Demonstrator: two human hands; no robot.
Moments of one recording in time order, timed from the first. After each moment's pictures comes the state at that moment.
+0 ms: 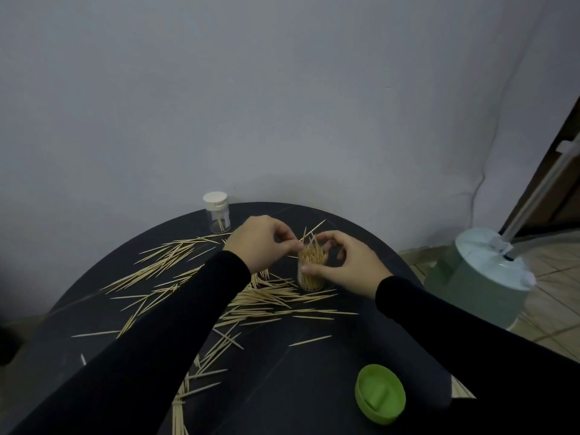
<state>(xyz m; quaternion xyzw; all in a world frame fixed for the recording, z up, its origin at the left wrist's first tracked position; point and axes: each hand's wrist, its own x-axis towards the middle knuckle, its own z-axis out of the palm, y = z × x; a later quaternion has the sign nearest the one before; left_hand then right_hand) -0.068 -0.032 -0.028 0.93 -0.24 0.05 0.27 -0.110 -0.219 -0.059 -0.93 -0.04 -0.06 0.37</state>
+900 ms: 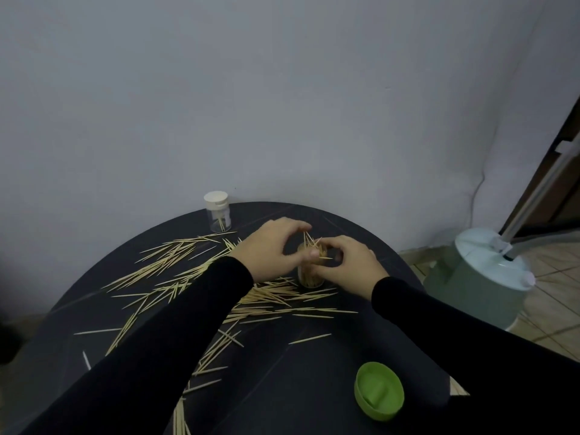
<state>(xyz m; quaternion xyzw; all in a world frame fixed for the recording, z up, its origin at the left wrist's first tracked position) -0.073 -0.036 -0.035 0.91 -0.33 0.04 0.25 -0.111 -0.217 -0.061 -0.95 -0.04 -0.09 0.31</state>
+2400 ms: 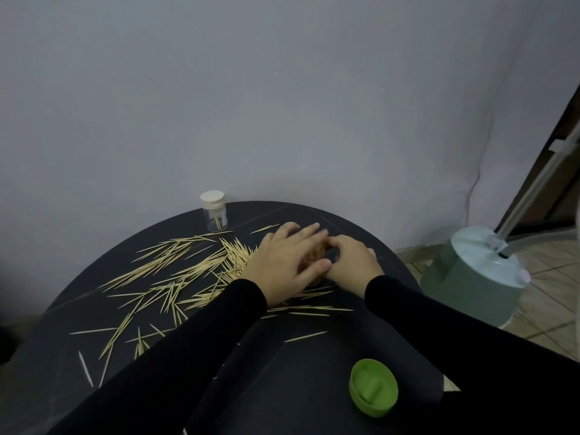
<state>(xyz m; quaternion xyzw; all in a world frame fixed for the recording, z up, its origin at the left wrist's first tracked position) -0.091 -0.056 -0.062 0.91 -0.36 0.15 0.15 -0.111 -0.218 -0.060 -0.95 0.00 -0.08 0.29</state>
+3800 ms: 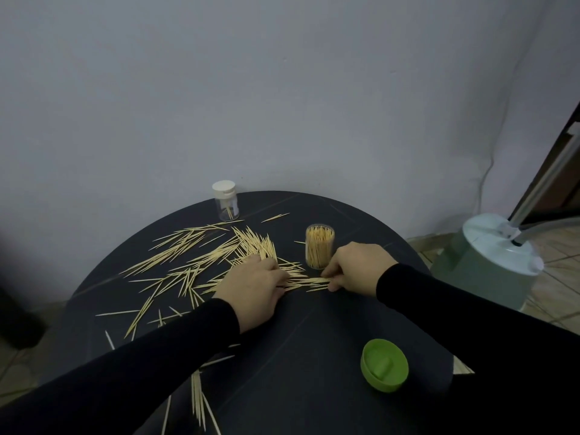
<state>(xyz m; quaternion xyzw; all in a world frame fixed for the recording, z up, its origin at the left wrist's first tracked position) -0.128 -0.001 -0.080 0.95 -0.30 0.06 0.03 -0.129 -0.200 -0.037 -0.98 -0.11 0.15 -0.01</state>
